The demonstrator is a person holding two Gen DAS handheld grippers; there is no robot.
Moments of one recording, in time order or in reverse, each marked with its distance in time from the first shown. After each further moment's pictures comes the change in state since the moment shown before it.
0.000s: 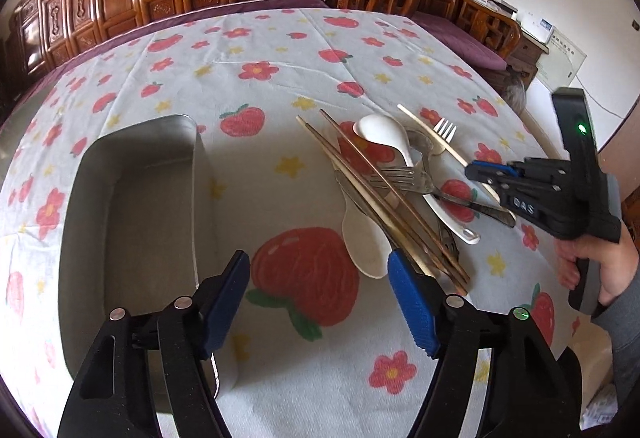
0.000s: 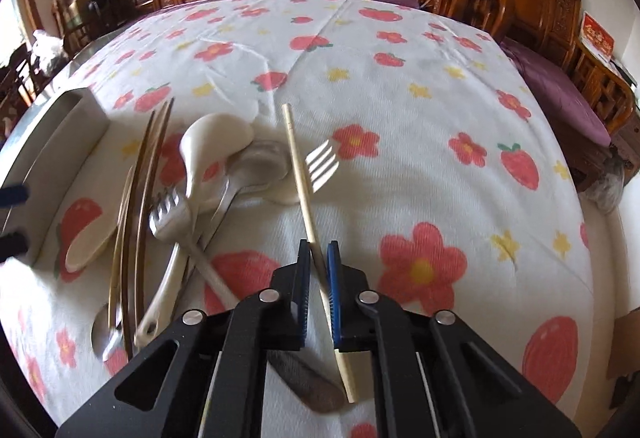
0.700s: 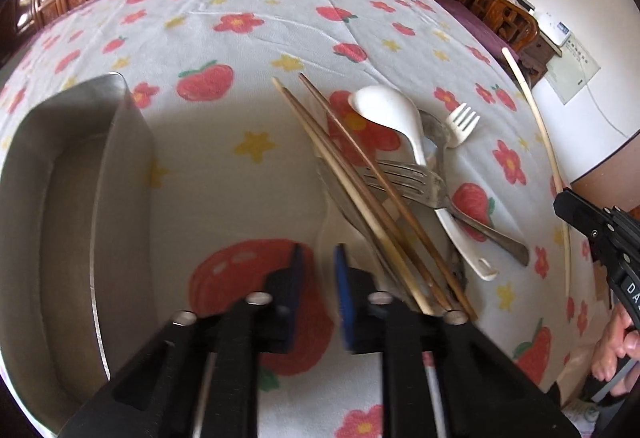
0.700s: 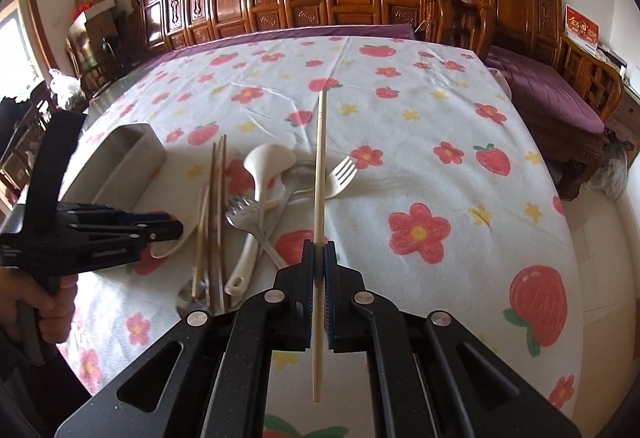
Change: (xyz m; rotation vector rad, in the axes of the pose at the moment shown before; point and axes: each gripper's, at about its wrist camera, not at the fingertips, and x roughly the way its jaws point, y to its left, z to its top) left arm 0.059 -0.006 0.012 -0.089 0.120 -0.058; right arm -0.081 0.013 -0.021 0.082 -0.137 0.064
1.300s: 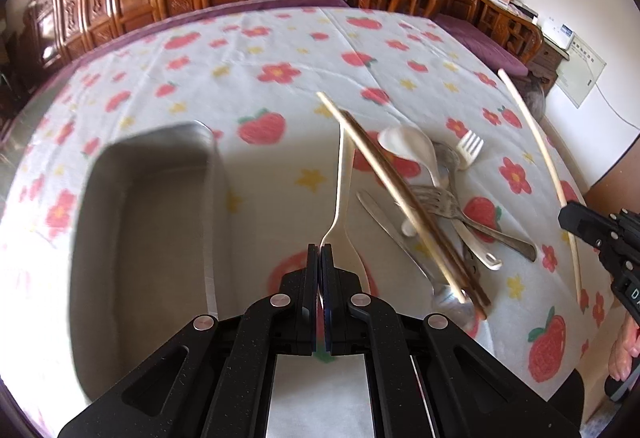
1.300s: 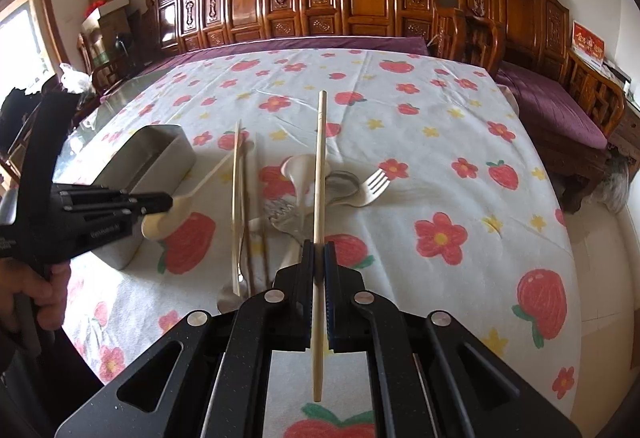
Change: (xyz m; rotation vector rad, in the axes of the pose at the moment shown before) left arm -0.058 0.012 -0.003 0.053 -0.134 0.134; right arm -0.019 0.034 0.001 -0.044 -0.021 0.014
